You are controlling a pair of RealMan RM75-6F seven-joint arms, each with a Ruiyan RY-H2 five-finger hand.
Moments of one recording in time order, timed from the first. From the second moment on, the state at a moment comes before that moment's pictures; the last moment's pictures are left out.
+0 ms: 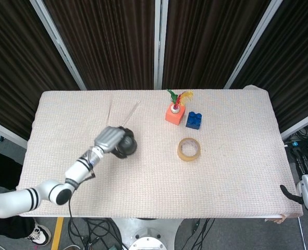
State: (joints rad) left arm -0.90 -1.46 -0.21 -1.53 1.13 0.73 0.09; right arm 0.04 -1.01 0.06 -1.63 -1.45 1.45 0.06
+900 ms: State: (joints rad) left arm -0.88 -1.44 -0.22 -1.54 1.19 0.81 0.11; right arm 0.04 -1.02 0.06 -1.62 -1.44 1.44 0.08
